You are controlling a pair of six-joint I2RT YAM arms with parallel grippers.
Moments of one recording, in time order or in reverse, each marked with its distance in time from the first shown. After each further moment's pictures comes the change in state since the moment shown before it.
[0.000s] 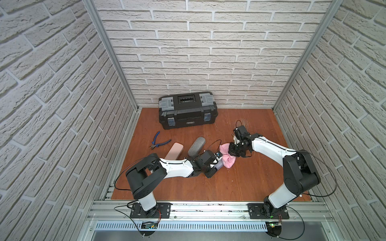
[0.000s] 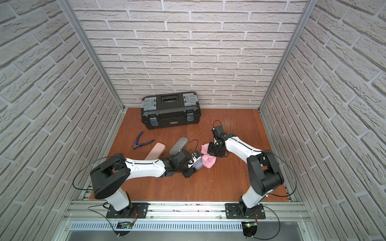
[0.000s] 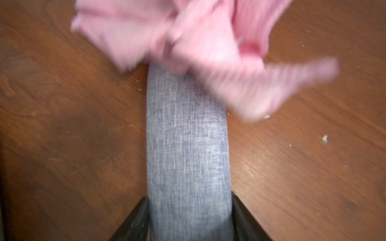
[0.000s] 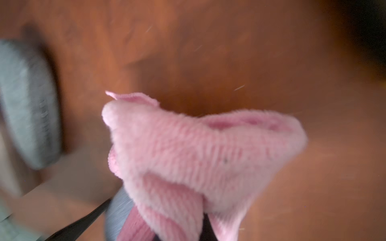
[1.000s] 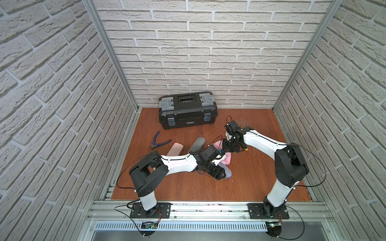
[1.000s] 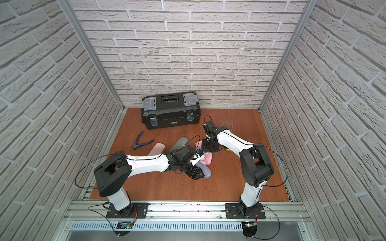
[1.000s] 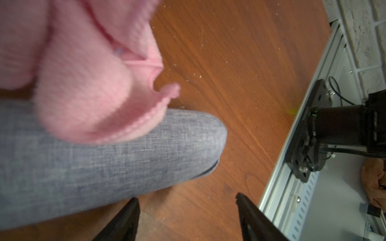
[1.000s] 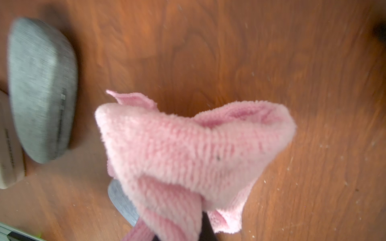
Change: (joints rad) left arm 0.027 0.045 0.161 -0.174 0.382 -0.298; right arm 0.093 0.145 0.227 -0.083 -0.037 -0.055
